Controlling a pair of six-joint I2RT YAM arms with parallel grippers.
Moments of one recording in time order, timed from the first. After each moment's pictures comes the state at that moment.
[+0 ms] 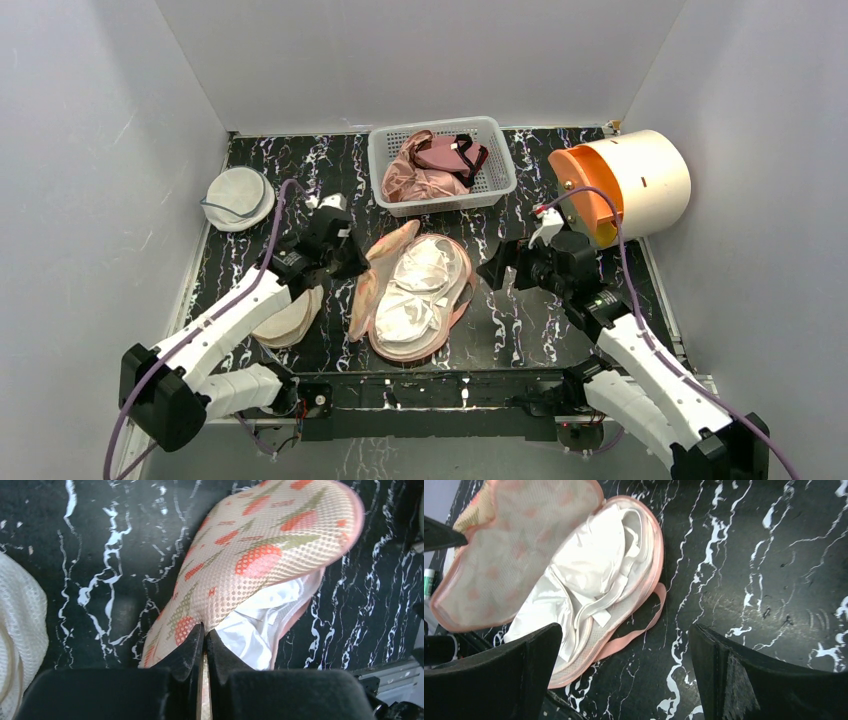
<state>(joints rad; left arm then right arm) -0.65 1.12 0.92 -0.64 -0.15 -0.75 0.41 0.74 0.56 -0.26 -0.20 0.37</state>
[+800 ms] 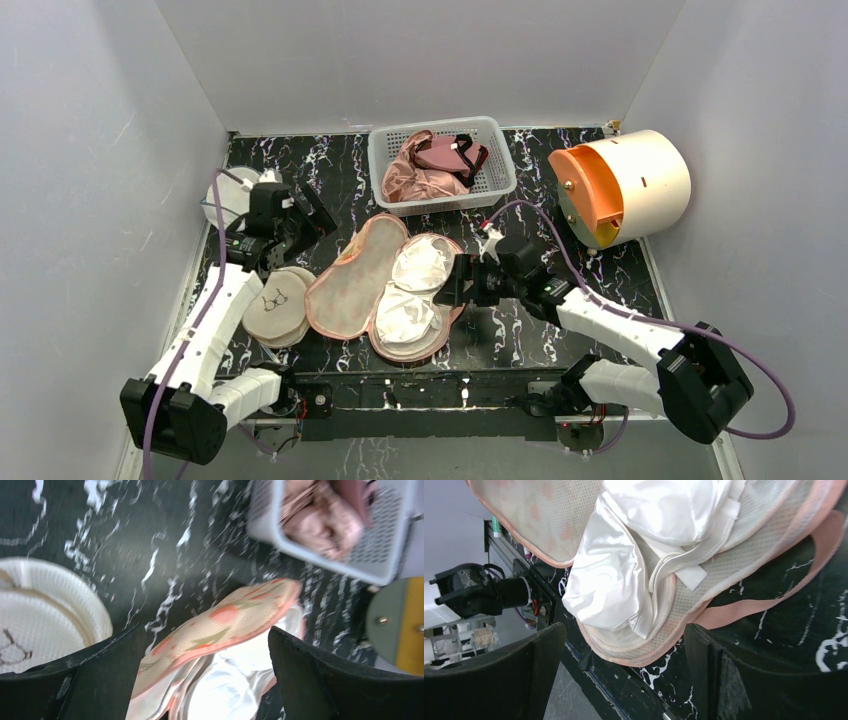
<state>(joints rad) -0.22 1.08 0.94 -0.66 -0.04 -0.72 0.63 1.12 0.55 -0.05 -0.40 0.68</state>
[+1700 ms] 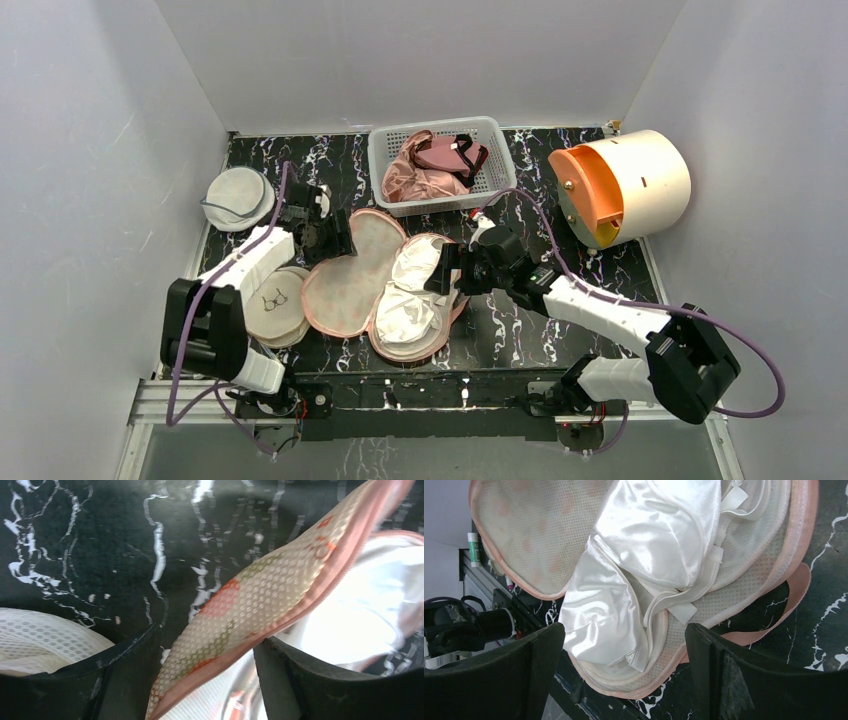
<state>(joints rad) -0.23 1.43 0.94 -0.54 0.15 -0.39 0.71 1.23 0.67 -0.06 -0.22 0.68</state>
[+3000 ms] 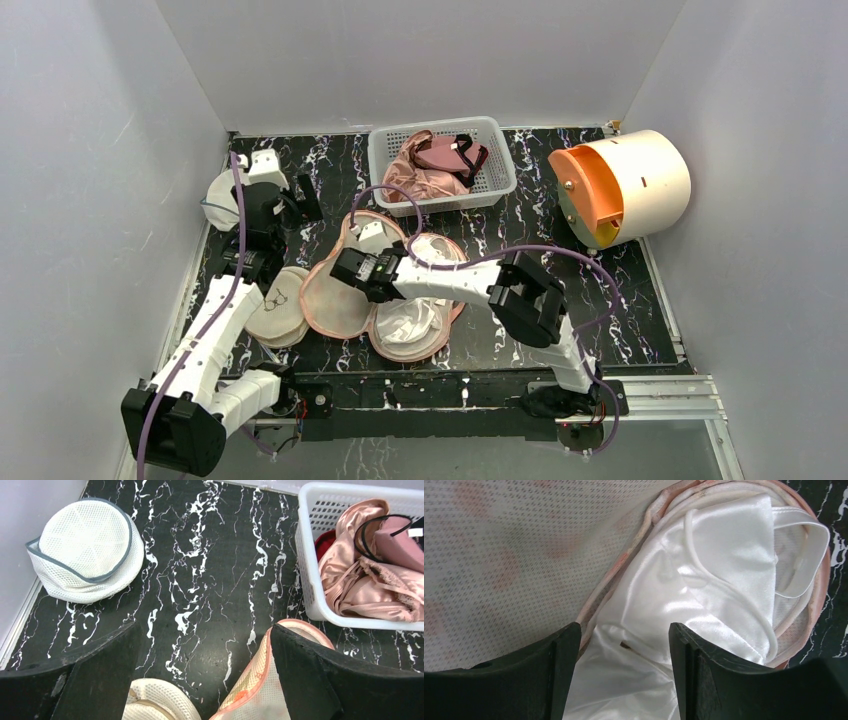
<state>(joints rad) -0.21 1.02 0.87 -0.23 -0.32 -0.19 1.16 2.08 1.64 -0.73 0.61 0.66</state>
